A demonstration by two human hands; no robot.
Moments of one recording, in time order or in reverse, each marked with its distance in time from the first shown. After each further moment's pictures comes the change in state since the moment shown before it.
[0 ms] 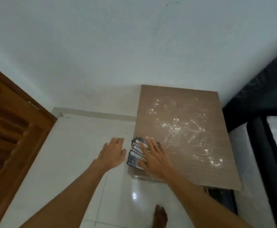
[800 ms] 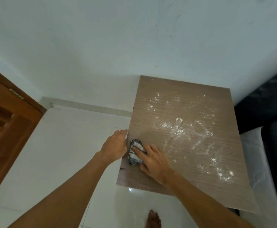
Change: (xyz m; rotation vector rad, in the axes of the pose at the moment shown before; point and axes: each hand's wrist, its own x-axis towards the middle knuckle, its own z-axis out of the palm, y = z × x) left_hand 0.088 0.015 0.032 -0.224 0.065 0.008; right_hand 0.055 0.062 0.060 -0.110 0.345 -0.298
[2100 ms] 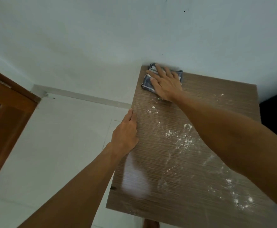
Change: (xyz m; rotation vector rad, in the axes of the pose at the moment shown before) left_hand 0.099 0.031 0.013 0.000 0.103 0.013; right_hand 0.236 0.209 -0.026 -0.031 -0.141 0.294
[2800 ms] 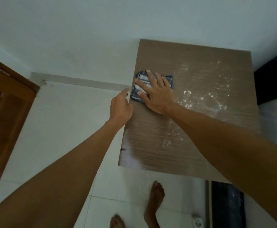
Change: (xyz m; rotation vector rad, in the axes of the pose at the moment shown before) left_hand -0.040 -0.010 -0.010 -0.335 0.225 -0.165; right_hand -0.136 -0.081 0.045 -0.024 0.062 -0.043
